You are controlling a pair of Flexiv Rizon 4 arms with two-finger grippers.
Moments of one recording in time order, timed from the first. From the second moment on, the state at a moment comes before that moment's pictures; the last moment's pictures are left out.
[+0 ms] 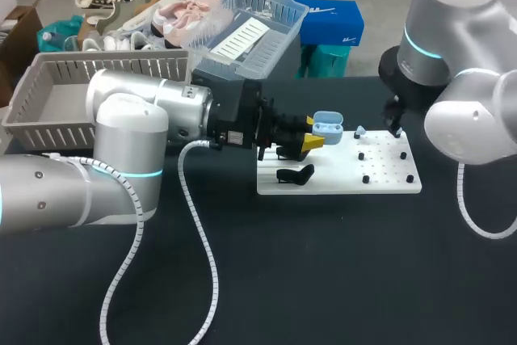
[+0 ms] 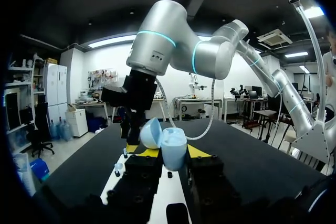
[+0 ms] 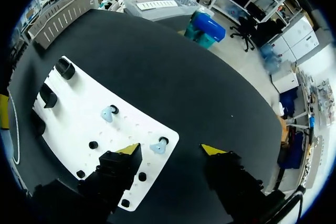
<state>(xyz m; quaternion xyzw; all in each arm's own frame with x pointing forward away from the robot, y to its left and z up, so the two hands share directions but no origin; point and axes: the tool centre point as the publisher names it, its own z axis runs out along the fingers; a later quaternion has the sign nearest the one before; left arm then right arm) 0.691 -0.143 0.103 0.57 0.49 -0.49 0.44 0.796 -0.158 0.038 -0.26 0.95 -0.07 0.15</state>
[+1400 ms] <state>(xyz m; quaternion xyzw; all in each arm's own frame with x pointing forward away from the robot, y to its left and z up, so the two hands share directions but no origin) 0.691 -0.143 0.103 0.57 0.49 -0.49 0.44 0.794 -0.153 0.018 -0.27 0.95 -0.10 0.11</state>
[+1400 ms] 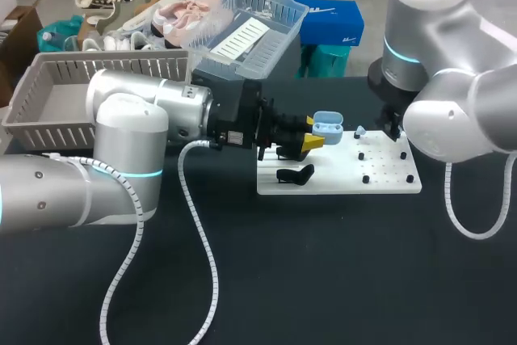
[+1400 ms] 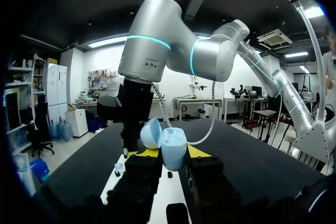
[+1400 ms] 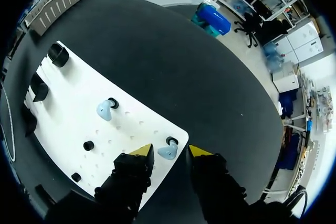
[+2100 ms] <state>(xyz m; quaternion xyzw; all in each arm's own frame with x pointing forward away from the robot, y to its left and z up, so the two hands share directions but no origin) 0.691 -0.143 0.103 0.57 0.49 -0.49 0.44 0.794 -0.152 0.018 -0.28 0.95 -0.10 0.11</state>
